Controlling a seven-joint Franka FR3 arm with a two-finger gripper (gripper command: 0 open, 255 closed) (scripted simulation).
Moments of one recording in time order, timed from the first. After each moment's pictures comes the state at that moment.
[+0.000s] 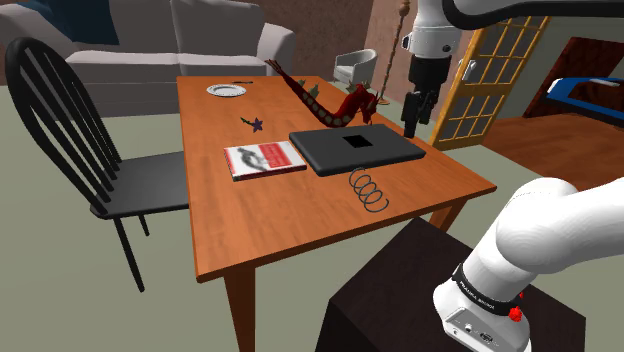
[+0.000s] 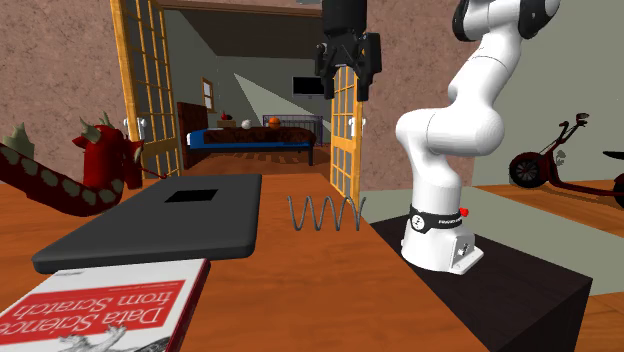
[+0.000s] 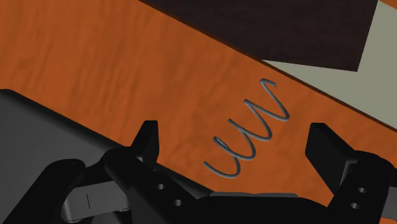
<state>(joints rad) -0.02 -0.77 0.05 -2.41 -0.07 1.53 -0.09</state>
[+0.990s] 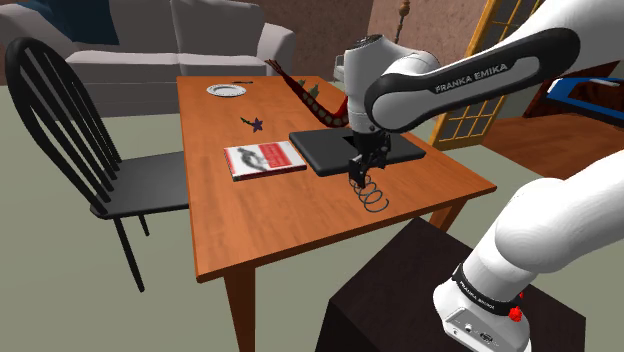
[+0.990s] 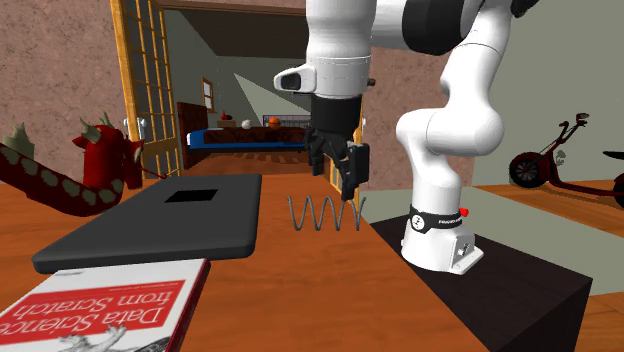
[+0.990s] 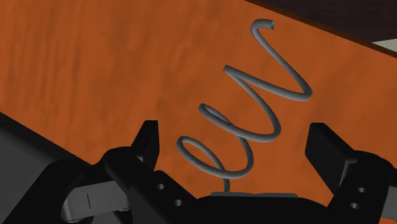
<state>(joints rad) -0.04 -0.47 0.28 -2.58 -0.13 1.92 0.24</state>
